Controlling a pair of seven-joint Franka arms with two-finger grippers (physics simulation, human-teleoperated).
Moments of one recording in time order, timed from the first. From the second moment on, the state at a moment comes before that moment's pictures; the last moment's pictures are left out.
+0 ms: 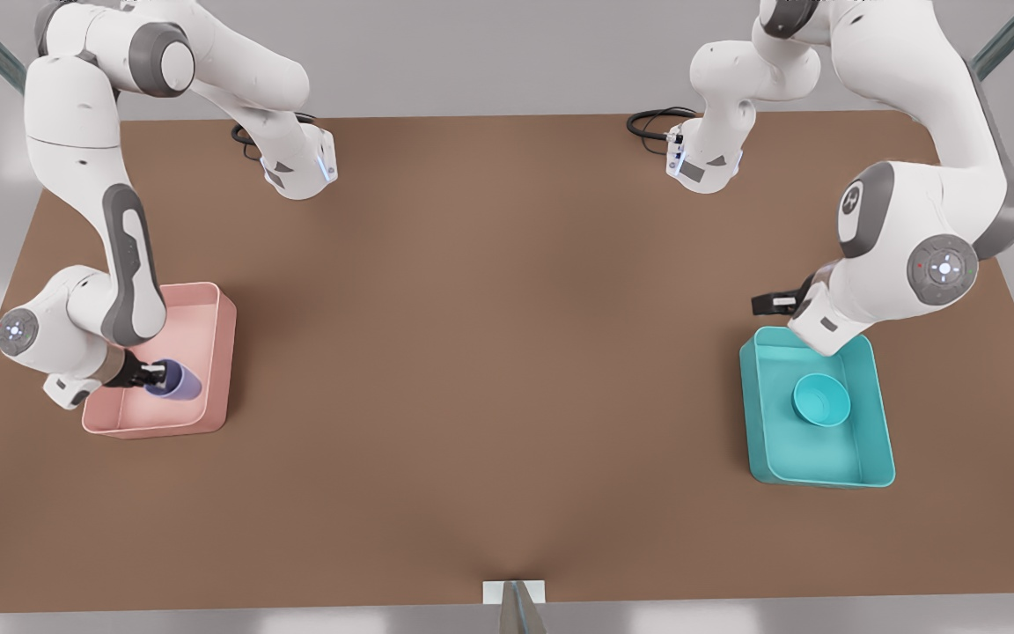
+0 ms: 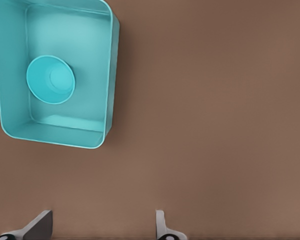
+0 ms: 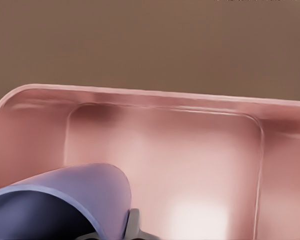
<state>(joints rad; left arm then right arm) -0.10 0.27 -0.05 -1.38 0.00 1.35 -0.19 -0.24 0.44 -0.08 -1.93 0.08 2.33 -0.52</state>
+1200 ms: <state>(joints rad) -0.10 0.27 -0.05 -1.37 0.01 1.31 -0.17 -0.03 0.27 -0.07 -1.58 0.07 1.90 -0.50</state>
